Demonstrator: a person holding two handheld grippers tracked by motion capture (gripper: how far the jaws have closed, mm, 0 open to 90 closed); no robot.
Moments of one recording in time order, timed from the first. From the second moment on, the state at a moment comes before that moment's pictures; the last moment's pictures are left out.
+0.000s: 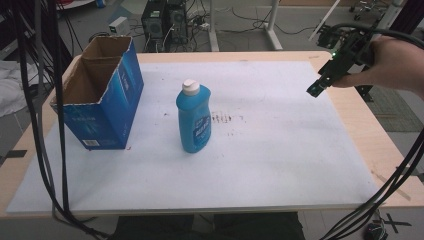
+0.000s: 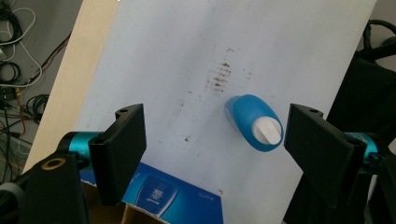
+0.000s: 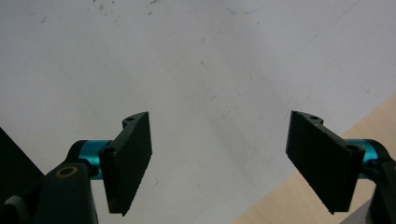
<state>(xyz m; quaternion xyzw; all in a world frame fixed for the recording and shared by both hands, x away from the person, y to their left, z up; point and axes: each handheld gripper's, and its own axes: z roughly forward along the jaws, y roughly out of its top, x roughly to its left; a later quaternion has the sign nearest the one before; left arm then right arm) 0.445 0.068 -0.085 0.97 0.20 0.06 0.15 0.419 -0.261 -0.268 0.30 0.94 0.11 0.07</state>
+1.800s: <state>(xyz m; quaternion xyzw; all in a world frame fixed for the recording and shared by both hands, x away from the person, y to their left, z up) 0.439 0.070 -0.086 0.97 0.20 0.05 0.14 0.419 -0.260 -0.270 0.30 0.94 0.12 0.07</state>
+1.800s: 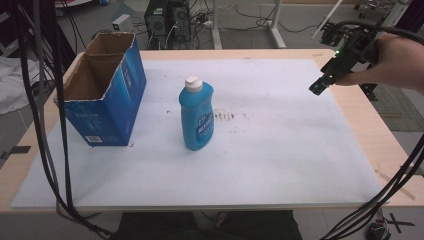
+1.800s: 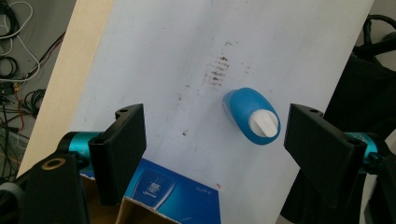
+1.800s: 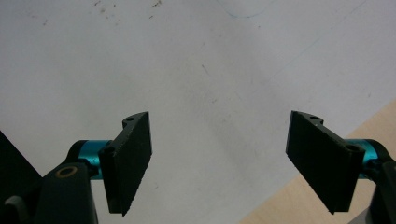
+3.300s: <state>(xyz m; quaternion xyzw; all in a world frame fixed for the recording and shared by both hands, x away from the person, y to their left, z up) 0.396 0.064 -0.185 0.96 0.22 -0.01 0.14 0.414 -0.264 -0.275 0.30 0.94 0.13 0.07</state>
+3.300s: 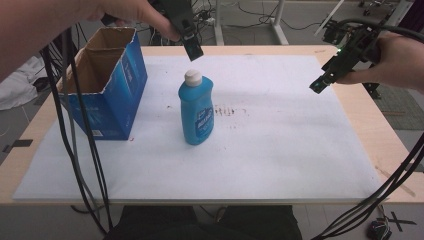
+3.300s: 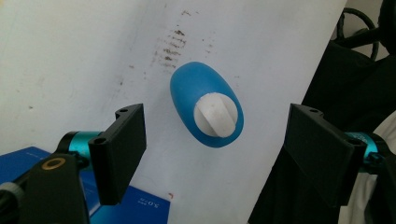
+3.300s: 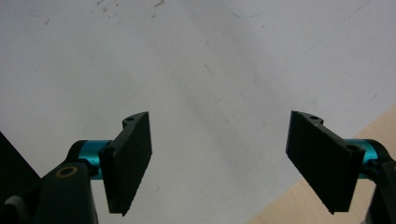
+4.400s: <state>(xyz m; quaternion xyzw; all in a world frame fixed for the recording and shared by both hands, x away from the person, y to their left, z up) 0.389 0.060 -0.251 0.96 0.25 -0.02 0.14 0.415 -0.264 -0.281 0.30 0.94 0.13 0.07</state>
